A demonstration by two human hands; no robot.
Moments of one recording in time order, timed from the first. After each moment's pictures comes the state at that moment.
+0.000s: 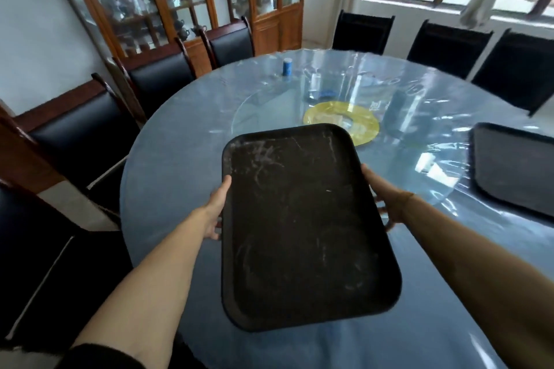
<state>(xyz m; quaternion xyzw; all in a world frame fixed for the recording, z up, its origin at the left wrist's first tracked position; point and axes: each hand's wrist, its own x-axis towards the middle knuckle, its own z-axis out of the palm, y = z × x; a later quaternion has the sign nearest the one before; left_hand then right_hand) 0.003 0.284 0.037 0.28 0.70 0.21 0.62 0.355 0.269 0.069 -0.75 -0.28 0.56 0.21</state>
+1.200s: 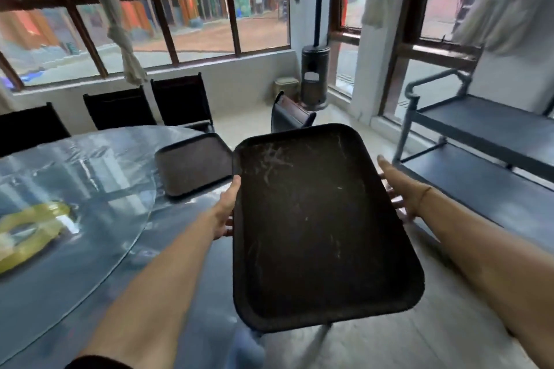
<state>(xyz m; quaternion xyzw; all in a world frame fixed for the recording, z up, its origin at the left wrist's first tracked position) 0.600 -0.018 0.107 0.67 0.35 -0.05 0.65 0.742 -0.345 0.148 -0.80 0.10 0.30 0.51</state>
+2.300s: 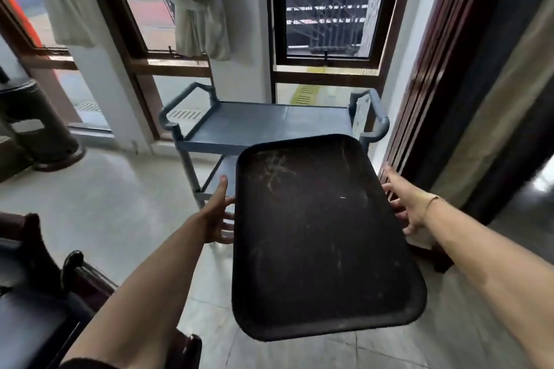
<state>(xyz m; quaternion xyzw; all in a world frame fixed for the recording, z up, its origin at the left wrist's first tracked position) 1.053 -0.373 0.092 0.72 0.03 -0.42 0.56 0.863 -0.713 0.121 -0.64 0.49 0.05 0.60</state>
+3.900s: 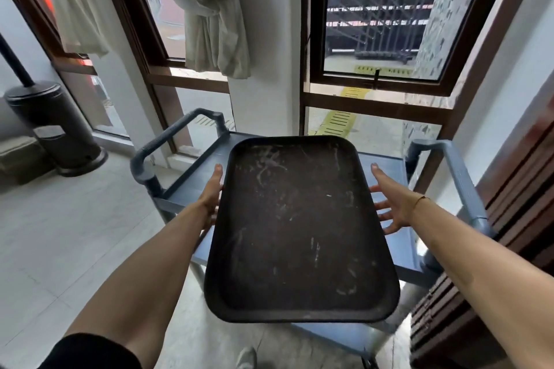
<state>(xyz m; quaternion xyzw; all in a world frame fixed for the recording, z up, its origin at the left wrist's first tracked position) 1.444 -0.588 0.084 0.75 0.10 -0.26 0.61 1.297 -0.933 0.103 -0.67 0.38 0.12 0.63</state>
